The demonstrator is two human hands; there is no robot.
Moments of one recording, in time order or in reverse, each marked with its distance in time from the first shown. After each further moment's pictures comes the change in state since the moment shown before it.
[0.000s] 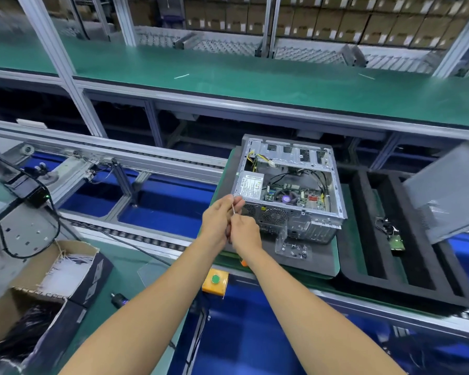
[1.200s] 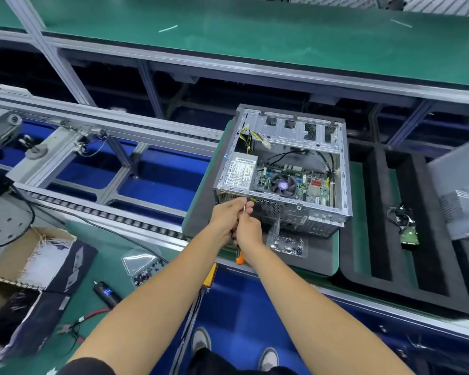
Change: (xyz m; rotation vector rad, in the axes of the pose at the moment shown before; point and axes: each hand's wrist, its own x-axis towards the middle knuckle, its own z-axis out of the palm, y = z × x) left_hand 0.075 -0.079 0.022 0.321 0.097 -0.266; right_hand 0.087 0.075 -0.012 0.338 -0.046 0.377
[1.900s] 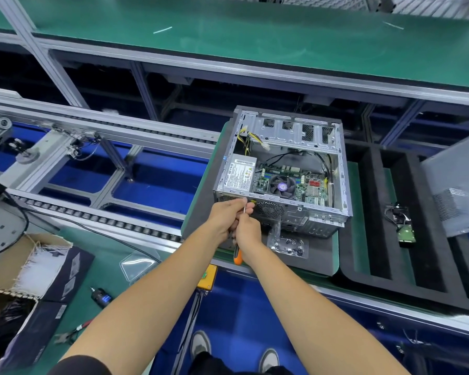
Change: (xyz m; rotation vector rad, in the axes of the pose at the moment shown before) left_hand 0.006 0.013 -0.006 0.121 -0.054 -0.010; right_hand 0.003 -0.003 0.010 0.055 0.044 0.013
